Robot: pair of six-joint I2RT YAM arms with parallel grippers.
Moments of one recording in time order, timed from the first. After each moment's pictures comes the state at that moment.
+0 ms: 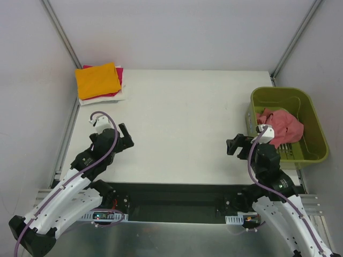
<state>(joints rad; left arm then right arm) -0.57 0.64 0.63 -0.67 -0.51 -0.68 0.45 0.31 0.51 -0.56 0.26 0.38</state>
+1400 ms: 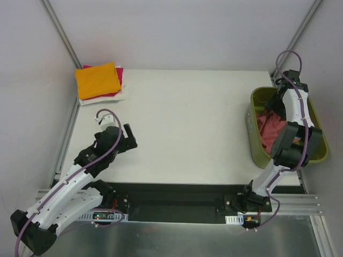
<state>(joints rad) -0.57 0.70 0.65 -0.67 -0.42 -0.67 -0.27 1.79 1.60 -0.96 0.31 0.47</state>
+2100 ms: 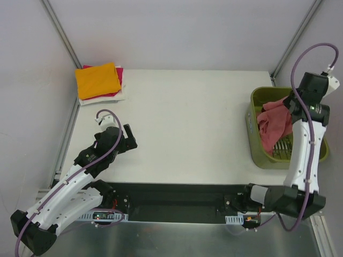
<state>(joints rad) -0.57 0.70 0.64 -0.67 -0.42 -0.67 -0.27 1.26 1.49 -0.88 0.31 0.48</state>
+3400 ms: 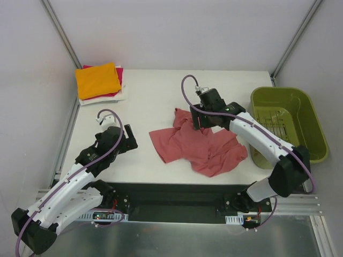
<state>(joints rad) -0.57 0.71 0.64 -0.67 -0.42 -0.67 0.64 1.42 1.30 -0.73 0.10 0.28</state>
